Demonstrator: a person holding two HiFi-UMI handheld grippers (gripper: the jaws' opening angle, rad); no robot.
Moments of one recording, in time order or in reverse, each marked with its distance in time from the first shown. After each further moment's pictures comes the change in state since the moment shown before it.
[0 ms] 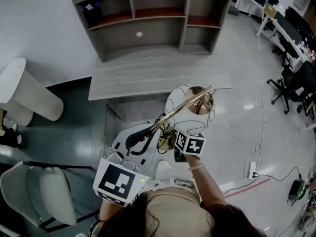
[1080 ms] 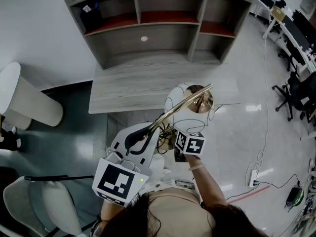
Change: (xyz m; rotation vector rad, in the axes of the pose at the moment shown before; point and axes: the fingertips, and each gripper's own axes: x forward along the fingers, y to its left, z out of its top) left arm 0.050 0.073 0.005 -0.045 0.008 0.045; right arm 0.074 0.006 0.039 -0.018 0.032 0.021
